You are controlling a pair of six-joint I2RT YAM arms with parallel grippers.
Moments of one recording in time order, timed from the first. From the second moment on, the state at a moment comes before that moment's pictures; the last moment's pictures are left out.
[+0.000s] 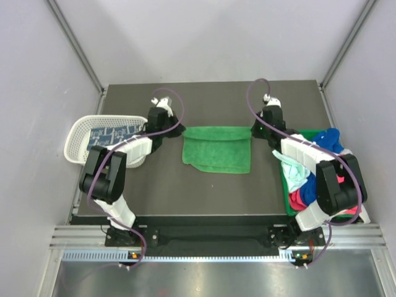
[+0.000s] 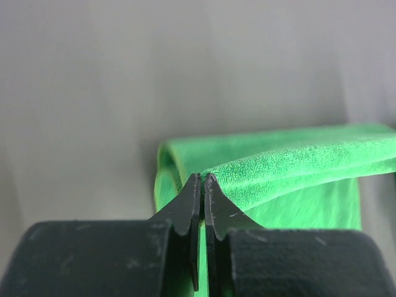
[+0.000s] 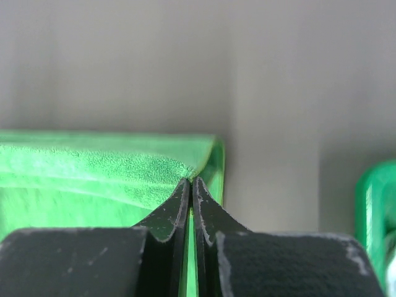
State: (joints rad) left arm -0.30 1.72 1.02 0.23 0.18 -0.48; right arm 0.31 1.57 0.99 -0.03 0.09 0.38
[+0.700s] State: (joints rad) left arm -0.34 1.49 0.72 0.22 0.20 -0.54; right arm 0.35 1.38 0.65 0.01 0.05 0.47
